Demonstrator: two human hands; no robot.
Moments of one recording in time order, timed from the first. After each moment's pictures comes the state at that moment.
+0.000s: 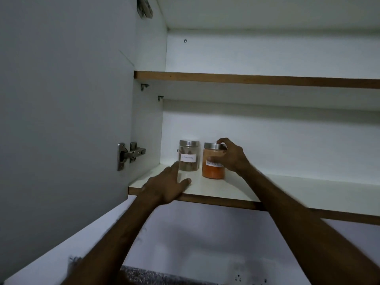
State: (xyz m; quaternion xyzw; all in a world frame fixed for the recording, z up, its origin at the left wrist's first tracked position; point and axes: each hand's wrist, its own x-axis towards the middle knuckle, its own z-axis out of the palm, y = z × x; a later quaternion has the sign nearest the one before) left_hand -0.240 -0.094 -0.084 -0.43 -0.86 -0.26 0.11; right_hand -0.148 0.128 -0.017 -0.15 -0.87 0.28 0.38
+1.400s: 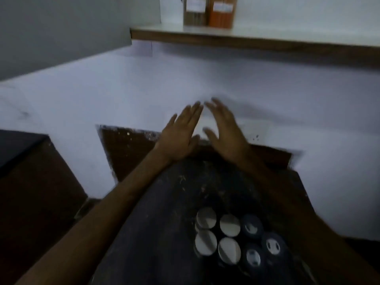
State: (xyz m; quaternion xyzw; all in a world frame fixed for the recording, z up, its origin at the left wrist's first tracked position) left_hand -0.133 -0.165 -0.296 -0.56 -0.79 -0.18 0.16; right_hand -0.015 -0.029 -0.290 -0.07 -0.93 0.16 0.32
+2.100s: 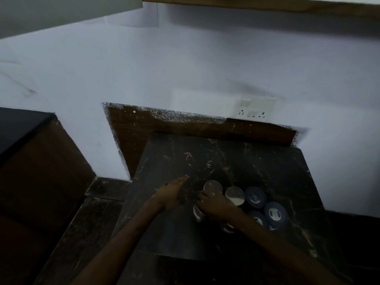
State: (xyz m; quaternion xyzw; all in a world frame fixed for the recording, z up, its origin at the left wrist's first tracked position) left_hand -0.086 -0.270 -0.508 -0.50 -0.83 -0.12 -0.22; right_hand 0.058 -0.116 -0.520 0.08 -0.97 -0.12 -0.20
